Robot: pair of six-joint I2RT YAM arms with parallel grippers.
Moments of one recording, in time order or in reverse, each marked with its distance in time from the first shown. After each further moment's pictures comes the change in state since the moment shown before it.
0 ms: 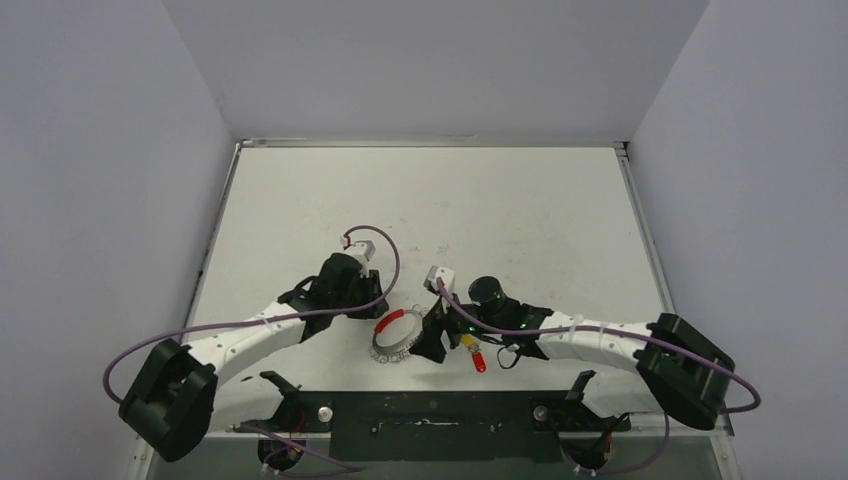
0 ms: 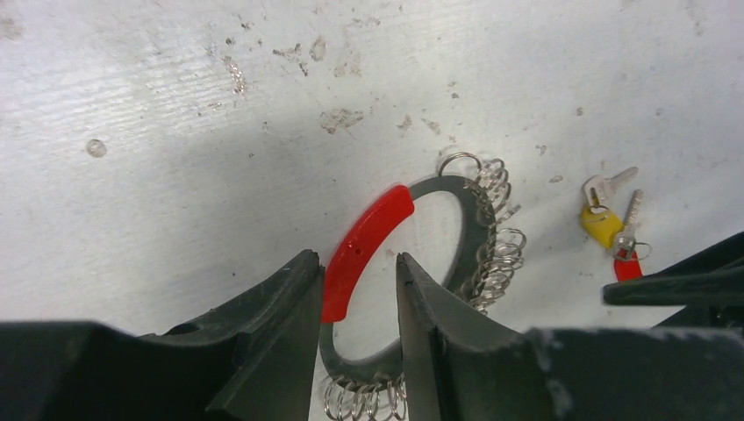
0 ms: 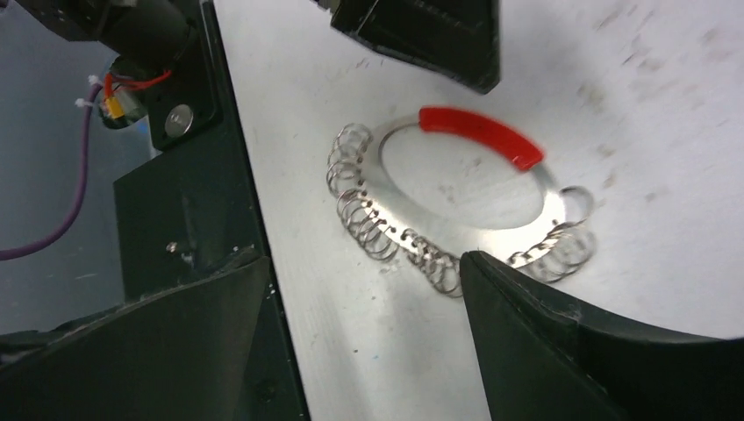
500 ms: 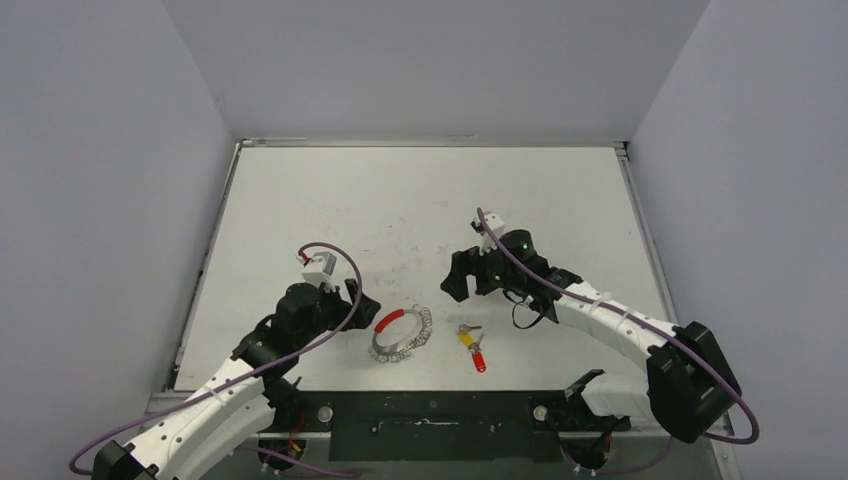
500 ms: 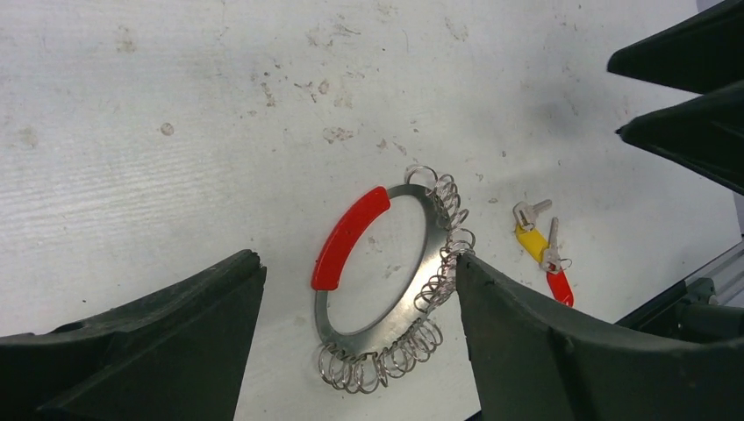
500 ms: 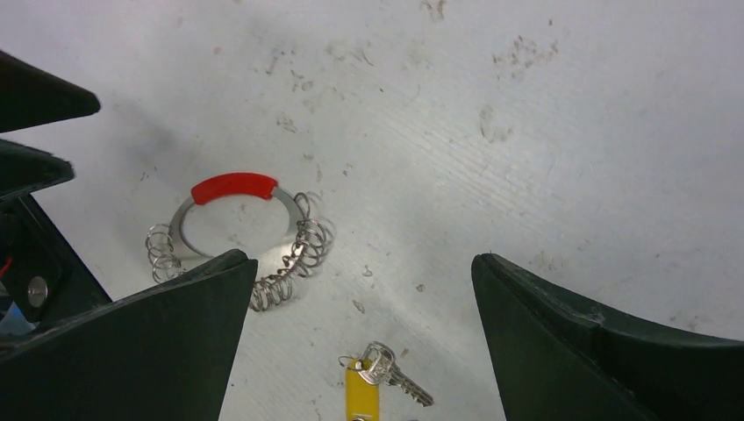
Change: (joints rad) left arm 0.014 -0.560 -0.180 -0.063 -0.088 -0.066; right arm -0.328 -0.135 0.183 -0.400 0.203 0.016
